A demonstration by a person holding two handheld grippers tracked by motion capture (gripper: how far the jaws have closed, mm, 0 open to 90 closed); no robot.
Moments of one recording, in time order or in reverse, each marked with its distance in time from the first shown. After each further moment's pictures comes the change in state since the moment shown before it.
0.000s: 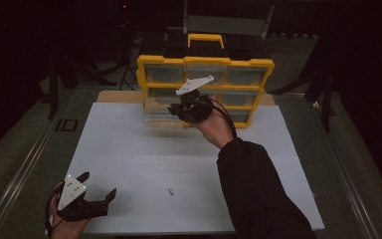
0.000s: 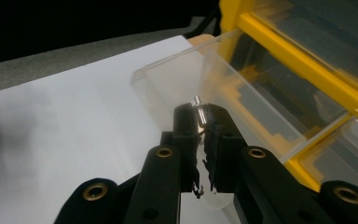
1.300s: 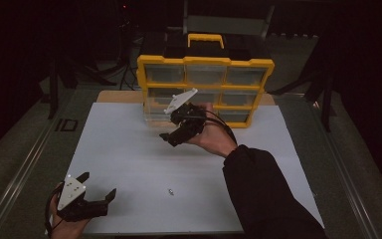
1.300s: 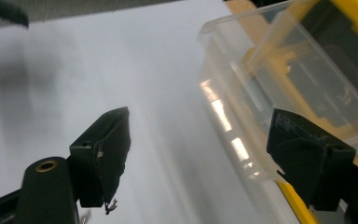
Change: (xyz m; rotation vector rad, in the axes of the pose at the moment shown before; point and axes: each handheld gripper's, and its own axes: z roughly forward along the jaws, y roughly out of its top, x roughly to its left) left arm 0.000 0.000 0.000 0.000 0.001 -0.004; right arm 0.041 -0.007 0.001 0.163 0.068 -0.168
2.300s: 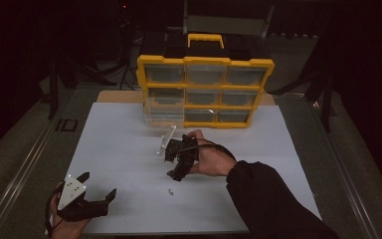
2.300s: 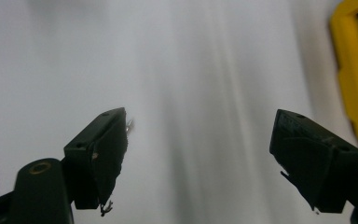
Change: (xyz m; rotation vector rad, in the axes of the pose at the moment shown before) left arm 0.000 0.000 0.000 0.003 -0.001 0.000; right arm 0.051 -0.042 0.044 0.322 0.124 -0.185
